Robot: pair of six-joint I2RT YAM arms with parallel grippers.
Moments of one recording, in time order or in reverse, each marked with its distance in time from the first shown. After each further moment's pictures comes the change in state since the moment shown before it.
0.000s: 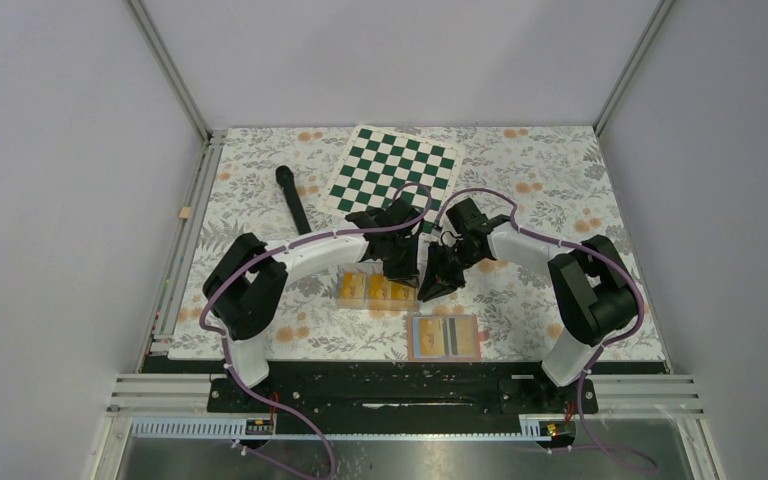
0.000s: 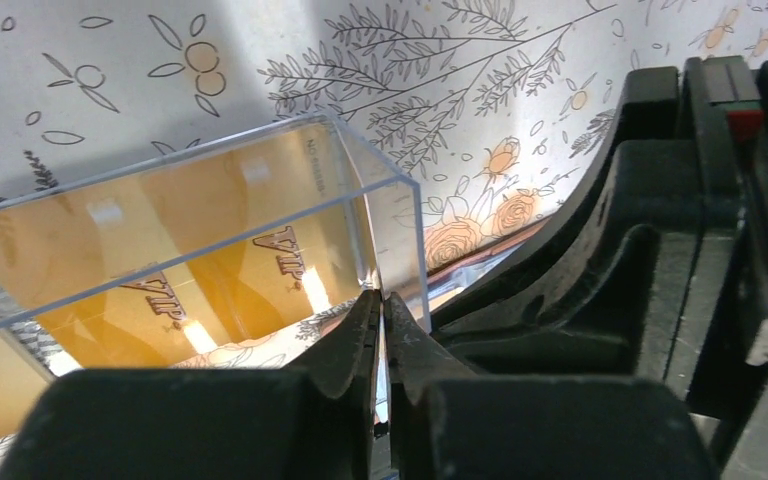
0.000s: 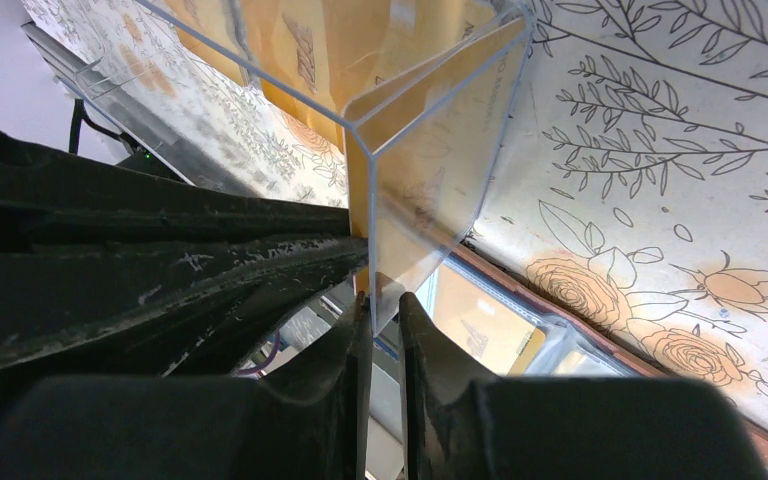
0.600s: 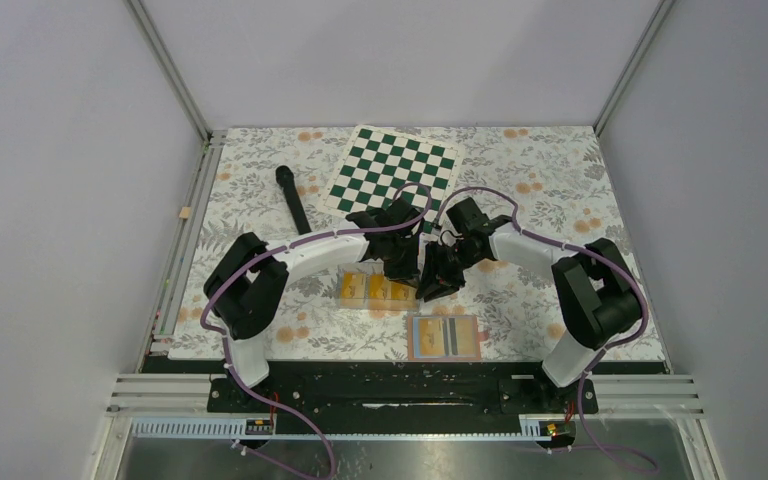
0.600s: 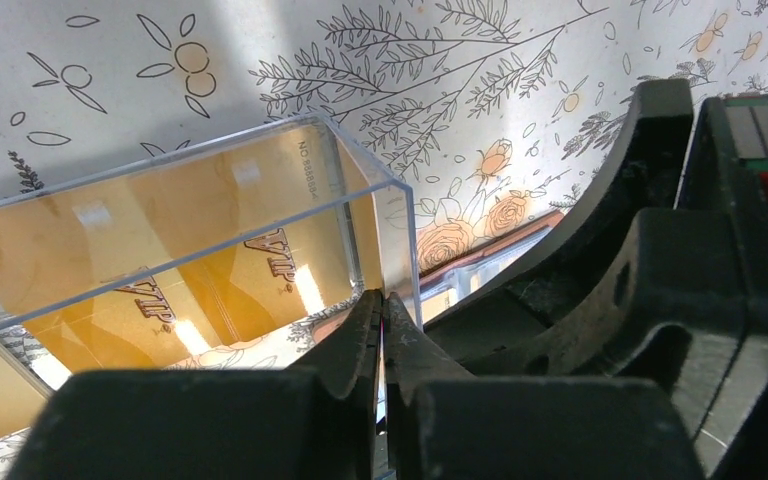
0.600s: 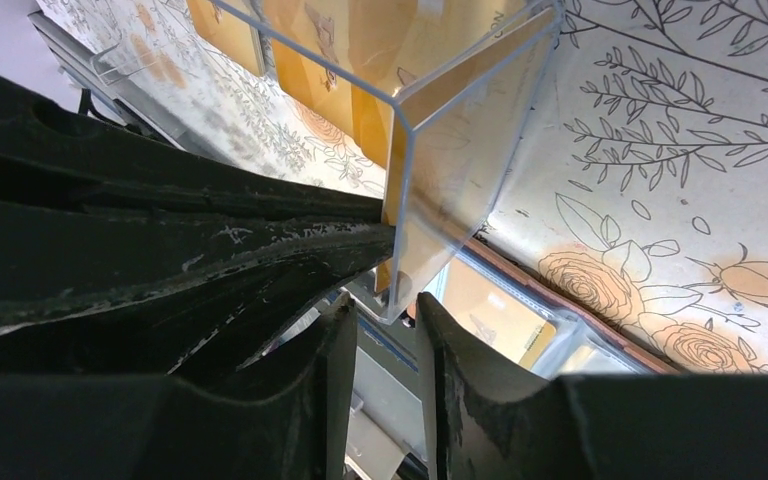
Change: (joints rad) left arm 0.000 0.006 0.000 0.015 0.018 -0.013; right arm 0.003 -0.023 -0.003 0.001 -0.007 -0.008
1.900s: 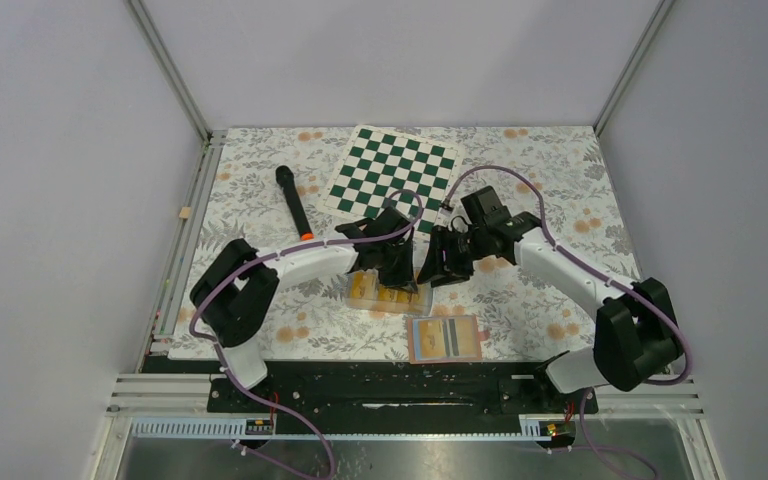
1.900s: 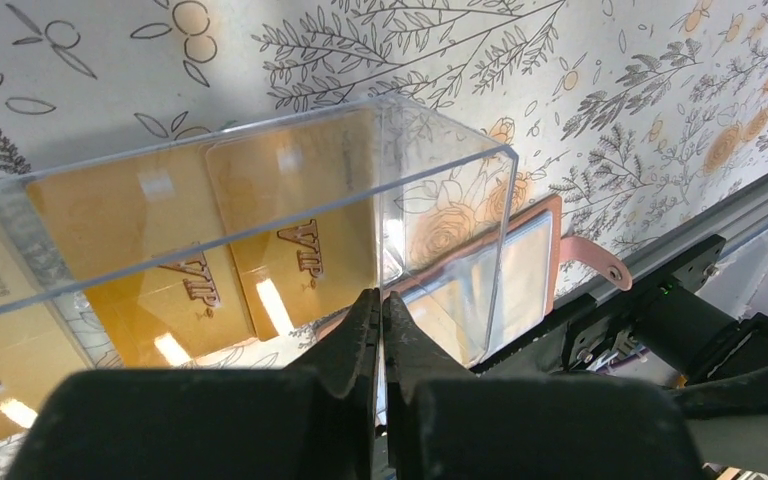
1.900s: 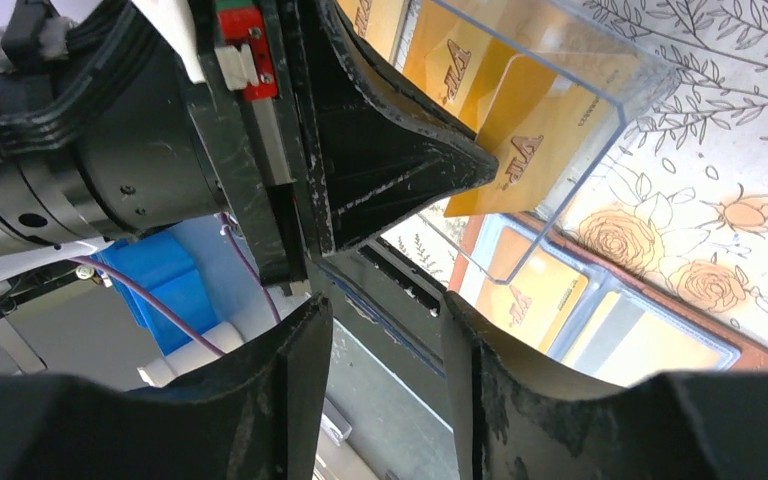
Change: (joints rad) left arm 0.011 -0.077 -0.150 0.142 0.035 -0.032; right arm -0.002 -0.238 0.029 -0.063 0.062 -0.002
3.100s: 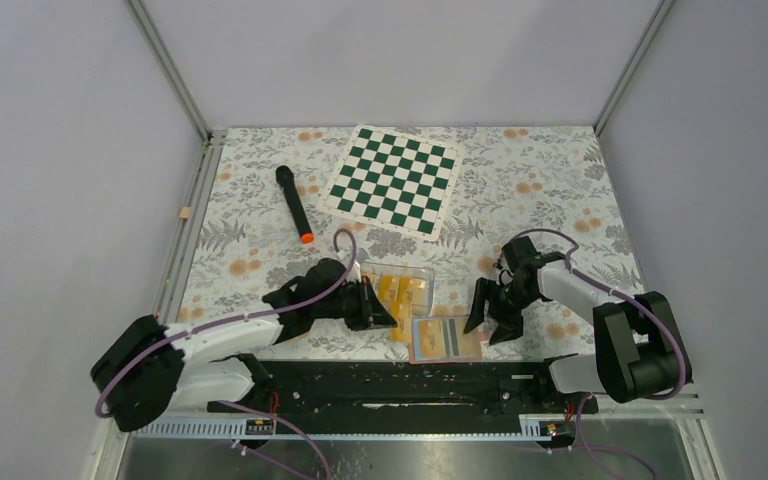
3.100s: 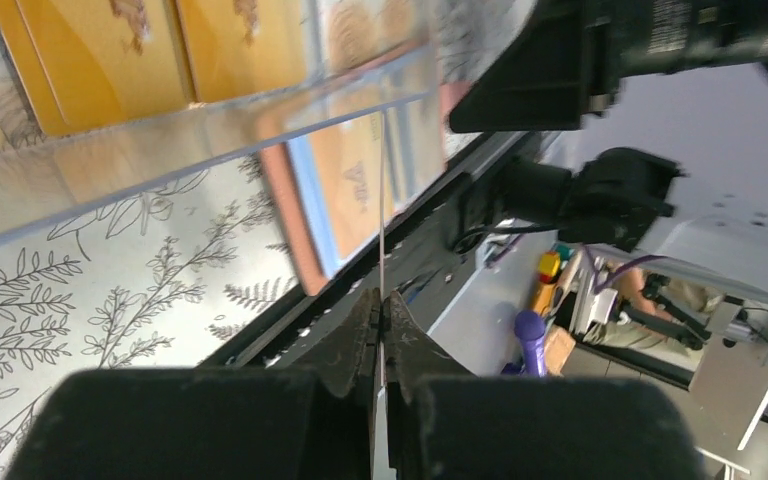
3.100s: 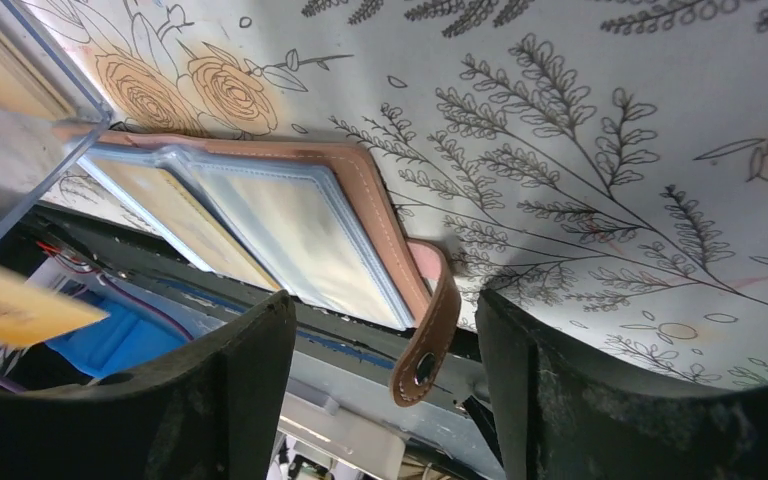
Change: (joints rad) left arm -0.003 -0.688 -0.716 0.485 0.143 -0.259; right arm -0.248 -0.093 -0.406 -0.143 0.164 -0.064
